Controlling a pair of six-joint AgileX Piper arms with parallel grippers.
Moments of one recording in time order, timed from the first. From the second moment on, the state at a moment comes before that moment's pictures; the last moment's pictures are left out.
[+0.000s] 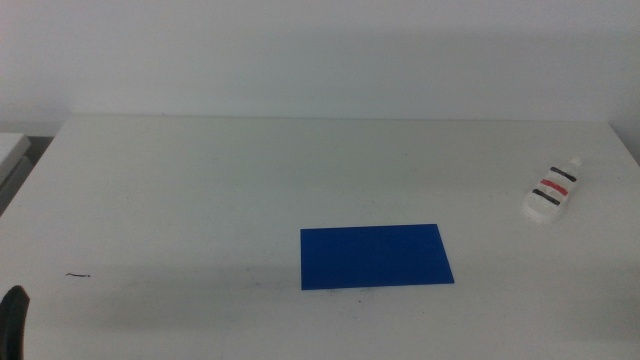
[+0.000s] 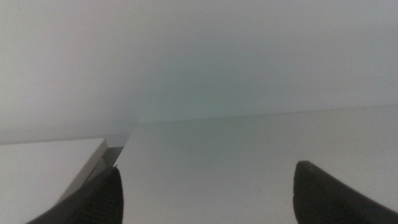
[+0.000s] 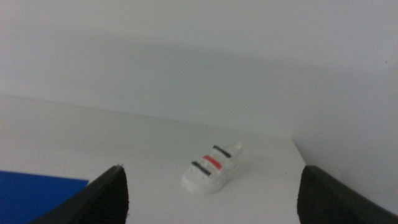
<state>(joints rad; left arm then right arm) 0.00 0.00 0.00 0.10 0.13 -0.05 0.02 0.00 0.00 0.09 0.11 -0.24</state>
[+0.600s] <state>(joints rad) 0.00 0.00 0.00 0.10 0.13 -0.05 0.02 0.84 -0.84 0.12 0.88 -0.20</state>
